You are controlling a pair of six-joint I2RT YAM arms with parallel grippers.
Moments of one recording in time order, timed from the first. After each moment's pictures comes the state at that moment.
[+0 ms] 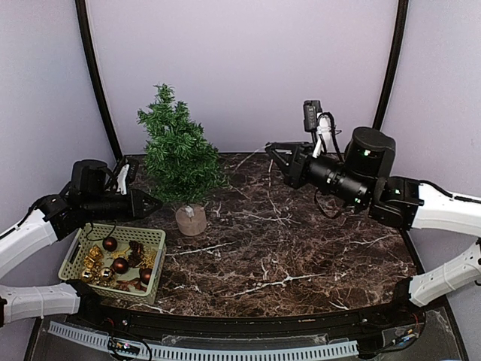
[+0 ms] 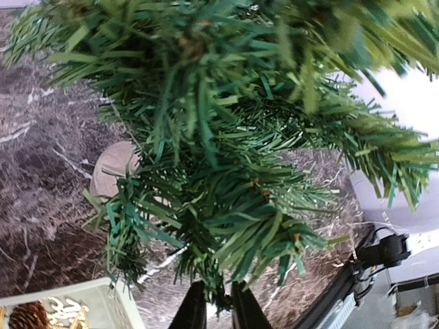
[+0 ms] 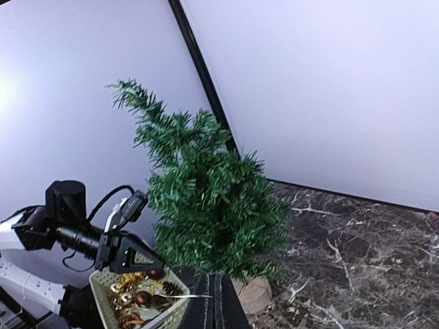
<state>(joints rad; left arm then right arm) -0.46 0.87 0.72 -0.40 0.32 -0.54 1.08 1.17 1.01 0.17 0.18 0.34</state>
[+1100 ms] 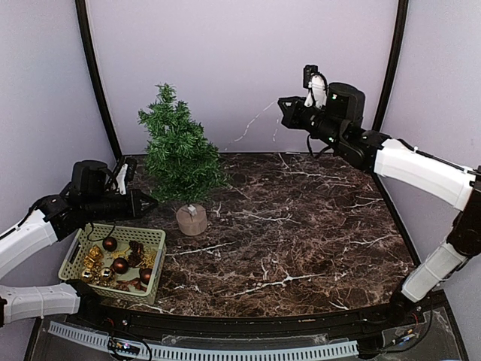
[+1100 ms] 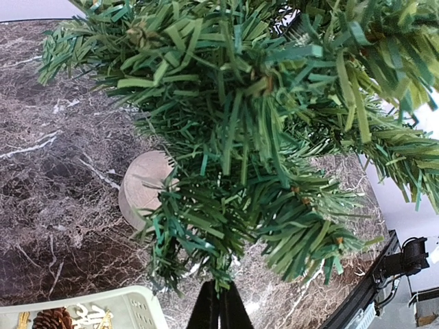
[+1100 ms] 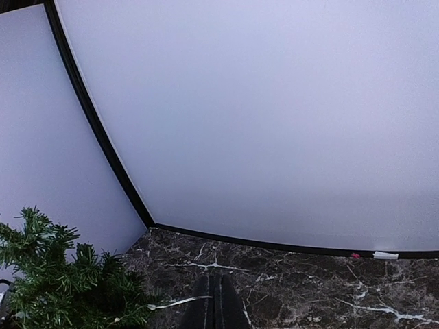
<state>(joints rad) -0.46 0.87 0.71 -0.40 0.24 -0.49 0.71 1.52 1.38 0.15 0.14 0.31</state>
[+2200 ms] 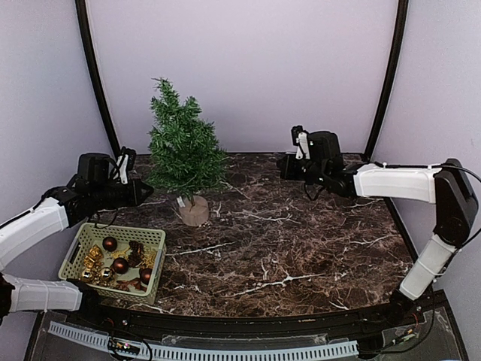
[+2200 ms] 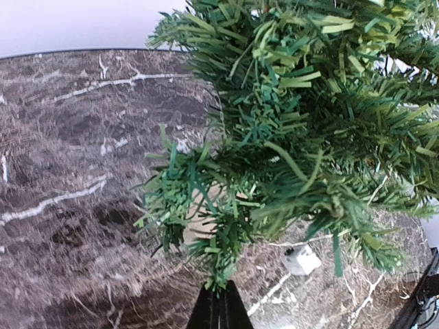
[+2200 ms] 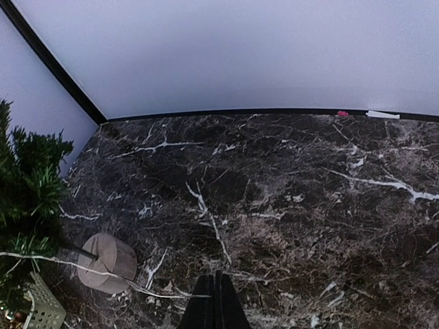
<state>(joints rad) -0.32 1.01 0.73 -0.27 0.21 -0.33 0.64 1.67 1.15 0.14 0.03 0.42</state>
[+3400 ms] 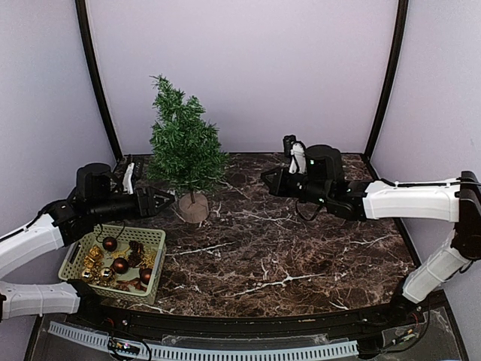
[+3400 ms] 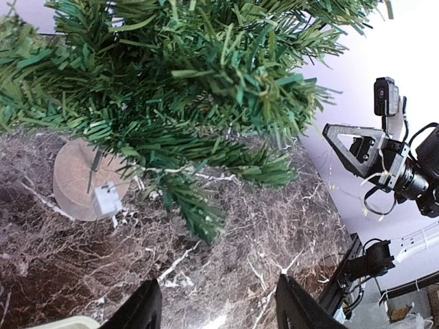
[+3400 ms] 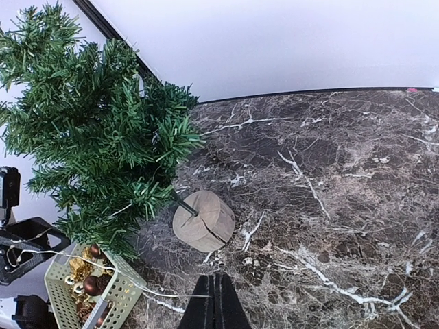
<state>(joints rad) -0.50 0.89 0.64 -0.17 0.32 -0.57 0.85 1.49 0.97 0.23 0.05 0.58</state>
